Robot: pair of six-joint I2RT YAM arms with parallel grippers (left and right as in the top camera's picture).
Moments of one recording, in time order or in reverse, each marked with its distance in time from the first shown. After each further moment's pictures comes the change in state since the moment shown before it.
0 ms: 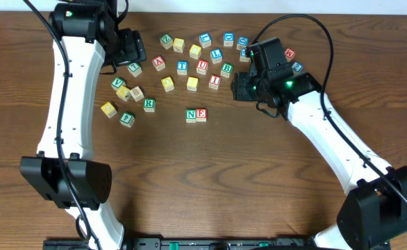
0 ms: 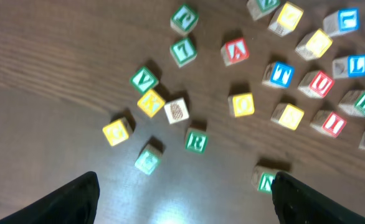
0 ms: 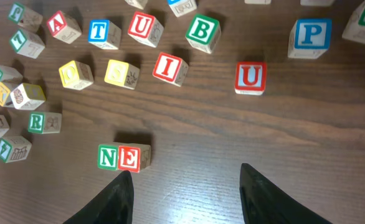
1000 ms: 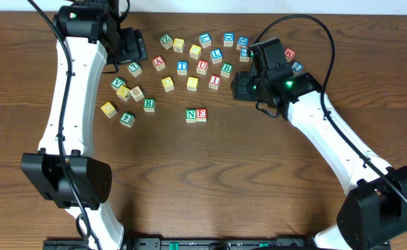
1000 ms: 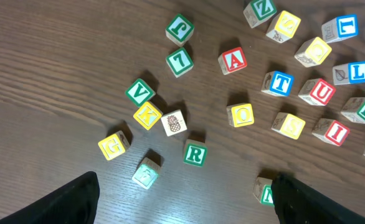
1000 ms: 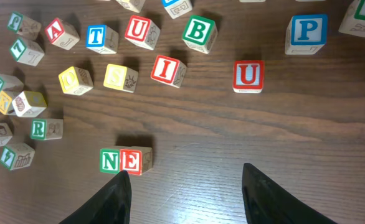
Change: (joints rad) left arm 0.000 0.001 -0.054 0.074 0.000 0.024; right arm 0.000 0.000 0.000 0.002 0.011 0.042
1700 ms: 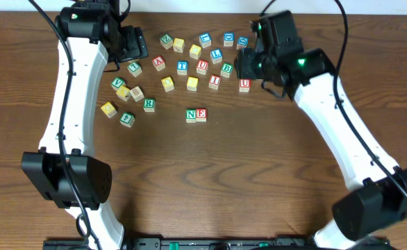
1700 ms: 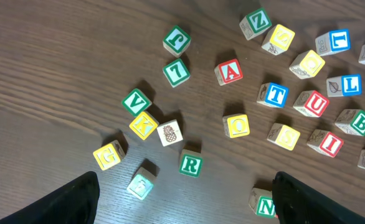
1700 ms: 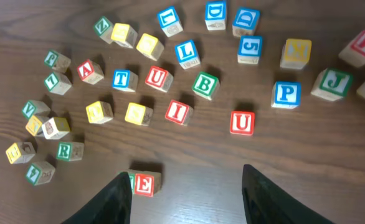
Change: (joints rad) left arm 0.000 0.000 -0.014 0.048 0.000 -0.018; right arm -0.026 0.078 0.313 -0.173 0.010 -0.087
